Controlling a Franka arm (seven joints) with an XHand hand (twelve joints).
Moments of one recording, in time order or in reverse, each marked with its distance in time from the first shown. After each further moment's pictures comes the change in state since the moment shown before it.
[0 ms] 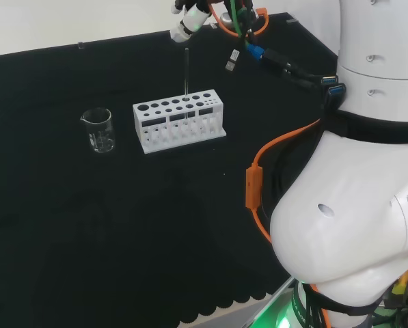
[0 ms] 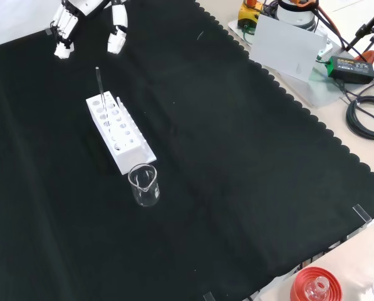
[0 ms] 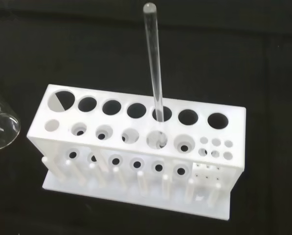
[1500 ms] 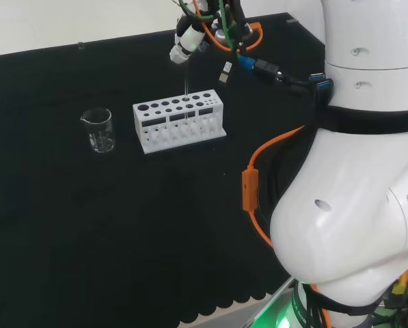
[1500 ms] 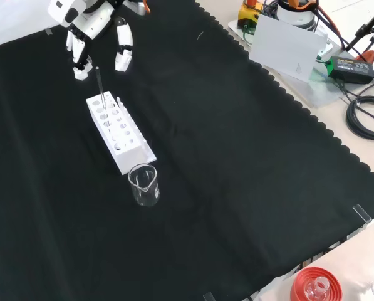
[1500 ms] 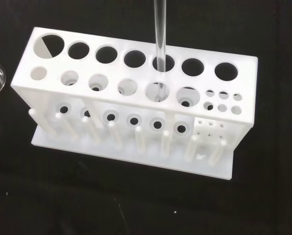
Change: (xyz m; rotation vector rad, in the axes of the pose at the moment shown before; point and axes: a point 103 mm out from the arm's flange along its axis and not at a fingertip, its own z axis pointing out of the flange) arm 0.007 0.014 0.037 0.117 -0.032 0.000
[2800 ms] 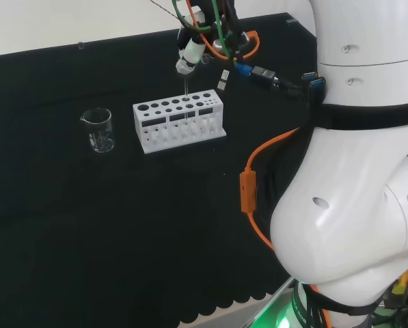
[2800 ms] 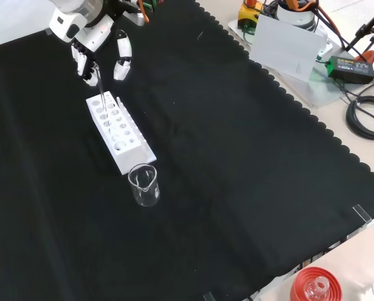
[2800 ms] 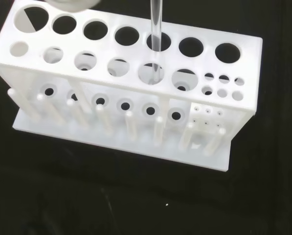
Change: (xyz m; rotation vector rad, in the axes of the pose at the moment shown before) arm -0.001 0.017 0.021 0.034 -0.034 -0.002
